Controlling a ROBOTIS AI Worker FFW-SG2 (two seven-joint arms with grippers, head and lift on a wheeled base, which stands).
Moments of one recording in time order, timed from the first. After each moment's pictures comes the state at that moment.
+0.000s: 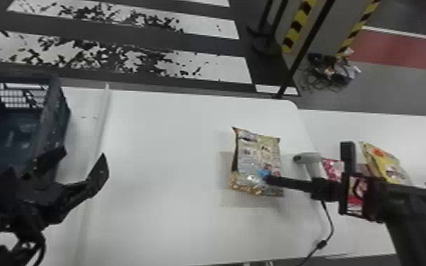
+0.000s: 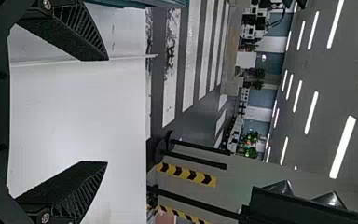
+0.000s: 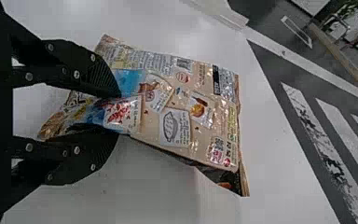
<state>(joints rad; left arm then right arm) 0.46 0.08 0.01 -1.93 0.15 0.16 -0.29 -0.04 -0.42 -0.27 -1.30 -0.22 0.89 1.01</state>
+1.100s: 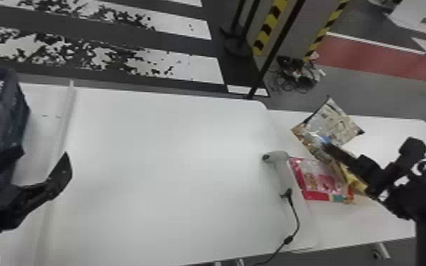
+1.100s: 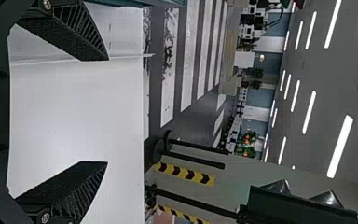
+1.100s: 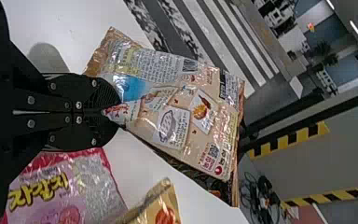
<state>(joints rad) 0.45 0.08 0.01 -1.93 0.15 0.17 -0.29 -0.03 -0.44 -0.72 -1.35 -0.49 0.84 0.46</state>
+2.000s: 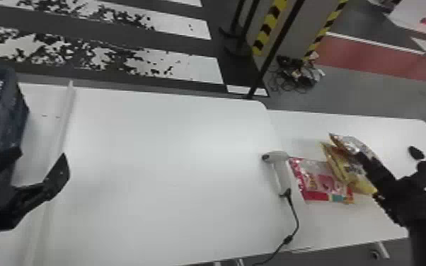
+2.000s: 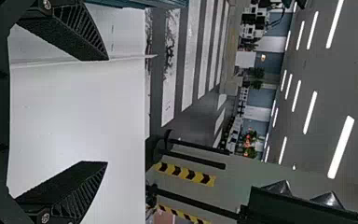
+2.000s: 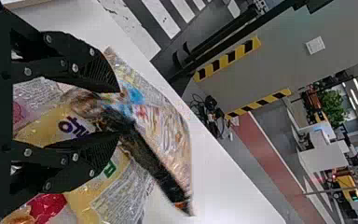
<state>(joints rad) 0.44 0.10 0.01 -1.91 0.17 0.15 -0.29 -0.11 -0.51 -0.72 -0.97 -0.59 0.42 0.24</state>
